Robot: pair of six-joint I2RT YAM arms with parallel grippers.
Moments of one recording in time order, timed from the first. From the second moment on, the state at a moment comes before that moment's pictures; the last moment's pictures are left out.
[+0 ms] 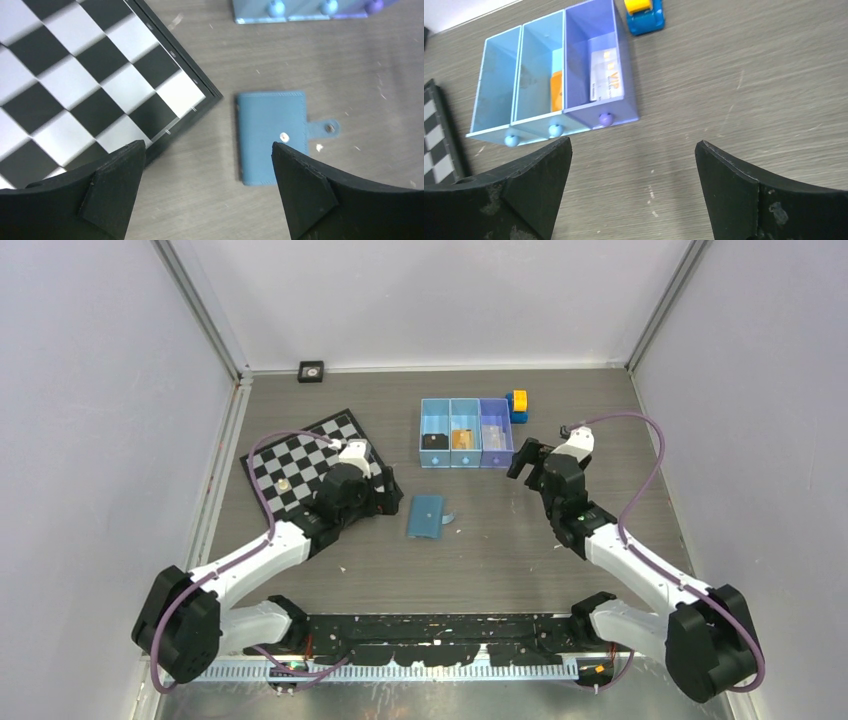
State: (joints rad) left arm -0.59 1.15 0.62 -0.06 -0.13 -0.47; right arm 0.42 1.06 0.55 0.16 0.42 0.49
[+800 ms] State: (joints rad) left arm -0.39 1.12 0.42 0.32 -0.61 -0.08; right arm 0.18 1.26 0.38 0.51 0.40 0.16
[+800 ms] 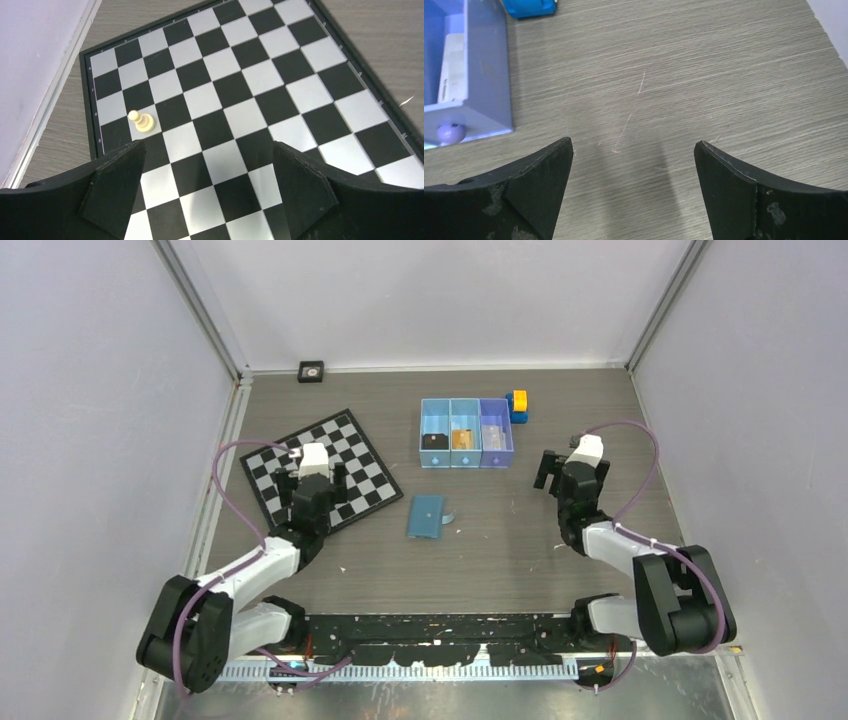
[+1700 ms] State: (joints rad) left arm -0.23 1.46 0.35 0.83 -0.42 0.09; right arm 0.05 1.56 0.31 0.94 0.39 0.15
